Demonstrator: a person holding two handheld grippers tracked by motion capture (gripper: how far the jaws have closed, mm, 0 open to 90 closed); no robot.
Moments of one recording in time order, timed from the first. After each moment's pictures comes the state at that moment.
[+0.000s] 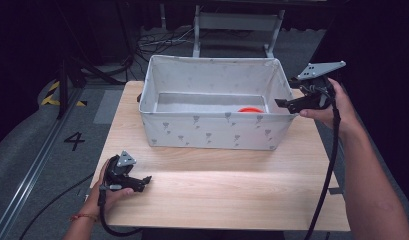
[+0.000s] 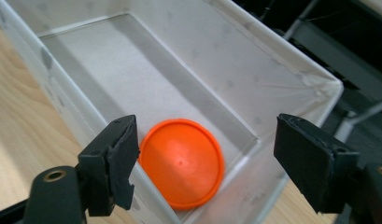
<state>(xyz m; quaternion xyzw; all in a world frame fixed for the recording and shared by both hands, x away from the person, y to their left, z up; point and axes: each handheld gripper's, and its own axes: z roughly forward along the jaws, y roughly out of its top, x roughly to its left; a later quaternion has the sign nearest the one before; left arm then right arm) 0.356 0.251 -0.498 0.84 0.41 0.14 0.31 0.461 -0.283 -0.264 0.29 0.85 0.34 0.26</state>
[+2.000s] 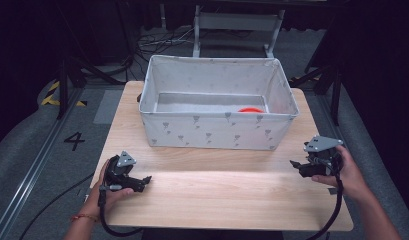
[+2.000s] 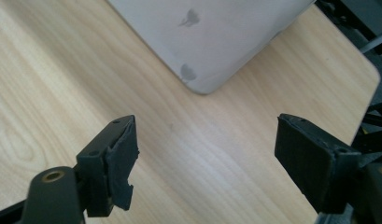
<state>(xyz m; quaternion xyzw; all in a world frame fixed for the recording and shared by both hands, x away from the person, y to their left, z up) 0.355 0.251 -0.499 0.84 0.41 0.15 0.31 0.360 -0.334 -0.407 0.31 0.88 0.24 0.26</state>
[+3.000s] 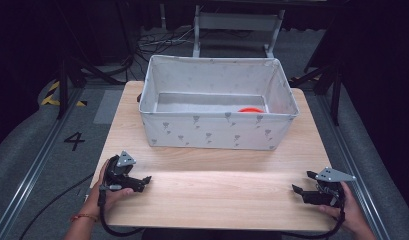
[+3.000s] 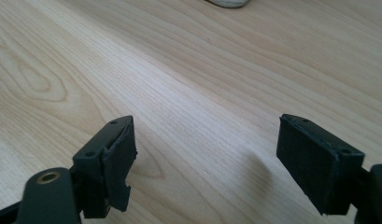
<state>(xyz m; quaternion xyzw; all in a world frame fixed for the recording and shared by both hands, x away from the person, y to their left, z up) 0.356 0.251 -0.498 0.84 0.41 0.14 0.31 0.310 -0.378 -0.500 0.42 0.81 0.35 0.20</state>
